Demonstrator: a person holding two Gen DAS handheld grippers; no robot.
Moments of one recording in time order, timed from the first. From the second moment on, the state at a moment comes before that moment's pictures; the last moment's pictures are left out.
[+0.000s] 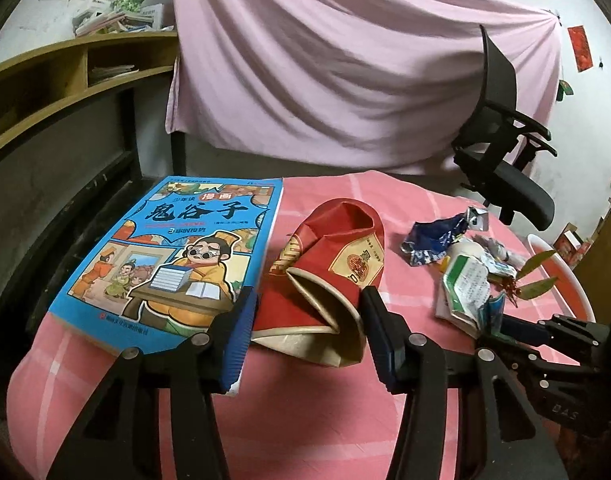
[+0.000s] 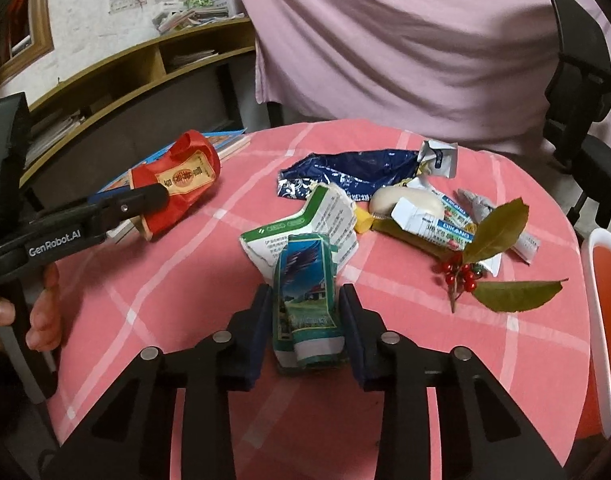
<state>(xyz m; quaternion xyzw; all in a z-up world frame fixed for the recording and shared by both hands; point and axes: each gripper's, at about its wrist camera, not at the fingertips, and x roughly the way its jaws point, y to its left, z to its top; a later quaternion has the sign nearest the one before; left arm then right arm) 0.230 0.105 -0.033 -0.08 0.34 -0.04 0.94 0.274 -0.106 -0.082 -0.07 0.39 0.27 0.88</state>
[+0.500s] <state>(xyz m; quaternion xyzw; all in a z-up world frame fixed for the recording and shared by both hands) 0.164 0.052 0.005 -0.07 0.21 -0.03 0.98 0.228 -0.166 -0.043 0.04 0.23 0.27 0.93</state>
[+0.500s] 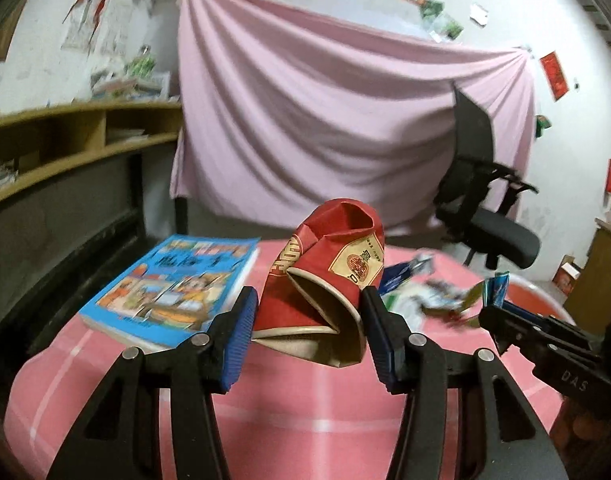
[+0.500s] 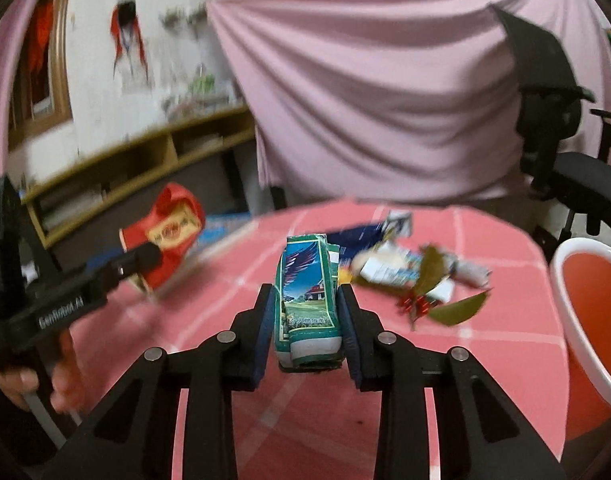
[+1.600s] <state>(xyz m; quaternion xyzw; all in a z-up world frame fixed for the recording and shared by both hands) 0.313 -0.293 0.031 -0.03 0.37 -0.24 0.90 0.254 -0.449 -0.071 0.31 0.20 -0.04 0.93</state>
